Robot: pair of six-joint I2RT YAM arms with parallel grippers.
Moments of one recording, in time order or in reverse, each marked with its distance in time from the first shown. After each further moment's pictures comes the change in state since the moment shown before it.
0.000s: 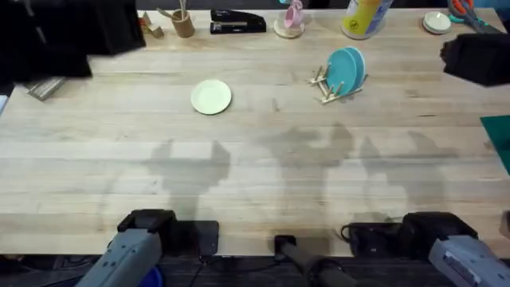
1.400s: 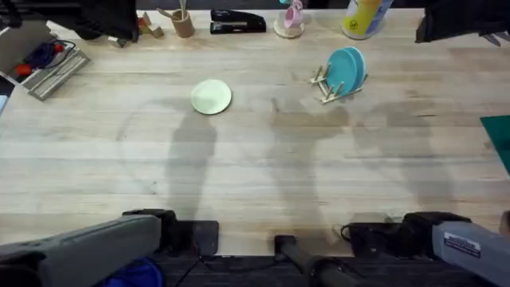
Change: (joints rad) left arm 0.000 0.484 0.344 -0.347 0.049 -0.002; right arm 0.000 0.447 0.364 -0.282 -0.029 -0.018
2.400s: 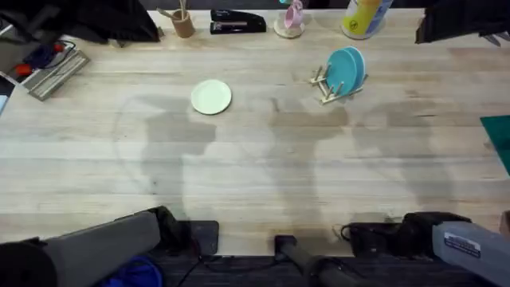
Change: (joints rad) left arm 0.305 -0.001 -0.169 0.022 0.586 0.213; right arm 0.000 0.000 0.000 -0.003 0.000 0.000
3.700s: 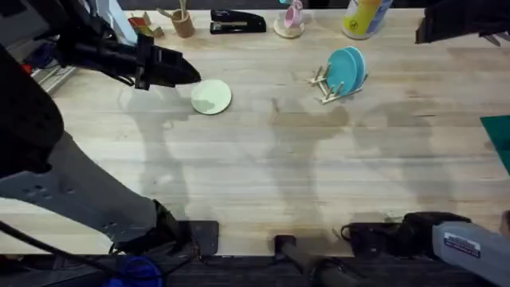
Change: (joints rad) left arm 0.062 0.500 -0.366 0.266 0.349 0.309; right arm 0.000 0.000 0.000 -0.001 0.000 0.000
